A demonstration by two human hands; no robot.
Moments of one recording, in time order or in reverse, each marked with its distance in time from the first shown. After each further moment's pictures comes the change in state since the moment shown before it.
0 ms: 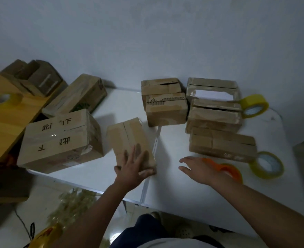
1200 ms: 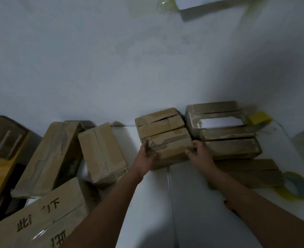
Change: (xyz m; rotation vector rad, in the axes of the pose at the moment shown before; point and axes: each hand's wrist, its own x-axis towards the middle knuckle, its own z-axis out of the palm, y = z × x) left_hand 0.228 0.006 -0.134 -0.940 -0.117 0.104; right_hand 0.173 -0.047 -0.098 0.718 0.618 0.420
